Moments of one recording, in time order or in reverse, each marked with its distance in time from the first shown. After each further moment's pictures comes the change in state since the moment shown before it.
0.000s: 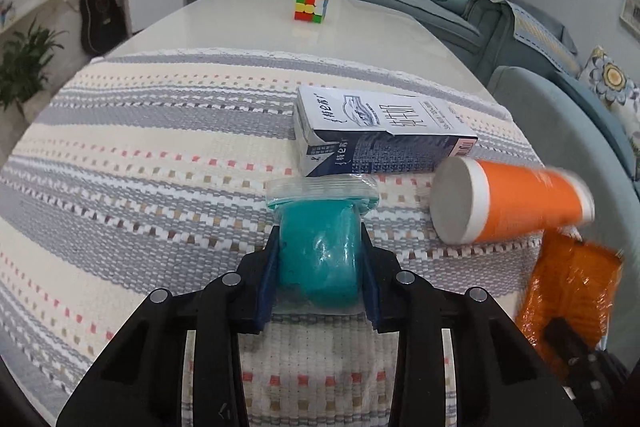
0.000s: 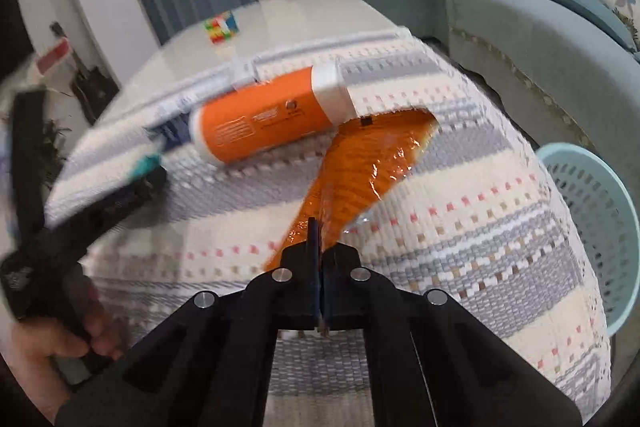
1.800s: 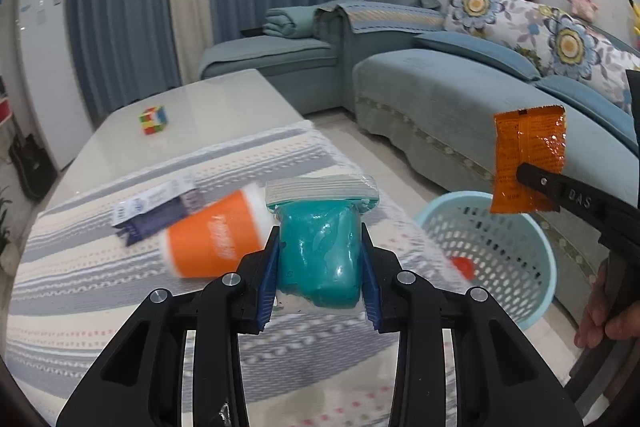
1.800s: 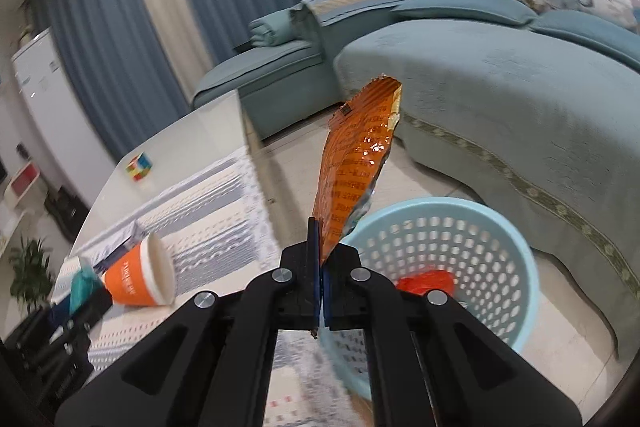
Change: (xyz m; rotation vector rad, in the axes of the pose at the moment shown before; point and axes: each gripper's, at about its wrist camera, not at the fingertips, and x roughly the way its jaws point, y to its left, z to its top) left arm -0.129 -0.214 -0.081 0.462 -0.185 -0.172; right arm -0.119 -0.221 0.026 0.282 -0.271 -0.139
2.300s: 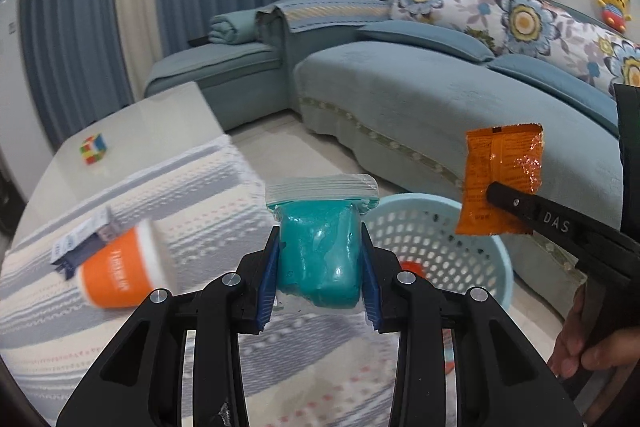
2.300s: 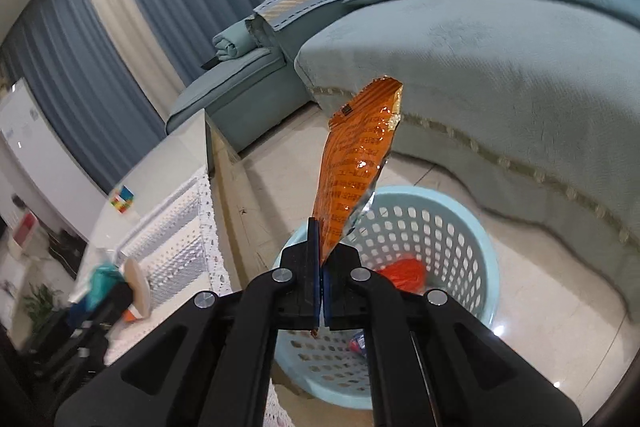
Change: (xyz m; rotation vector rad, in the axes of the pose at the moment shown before) left arm 0.025 -0.095 0.015 0.103 0.010 -0.126; right arm -0.006 -0.083 0.002 0.181 0.013 0.005
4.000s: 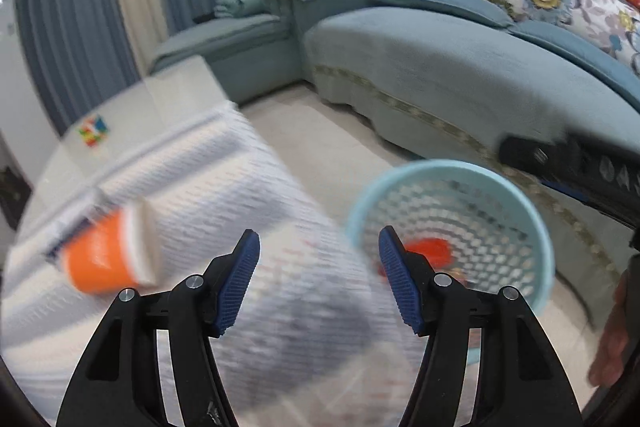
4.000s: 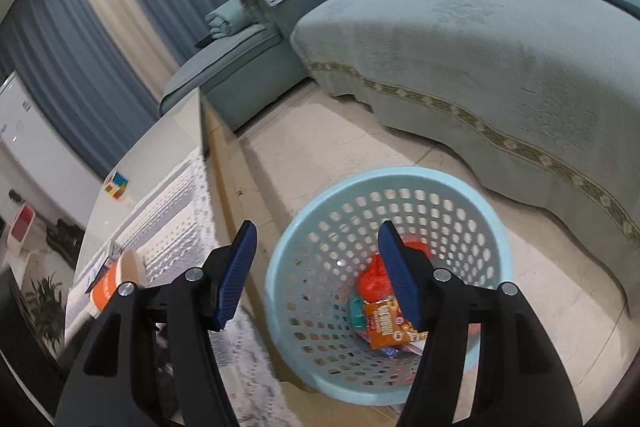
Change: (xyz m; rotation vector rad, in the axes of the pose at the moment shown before) left arm 0.043 0.022 -0.008 0.017 0.086 0.111; right arm 0.029 0.020 0.001 -0.036 0.089 -0.023
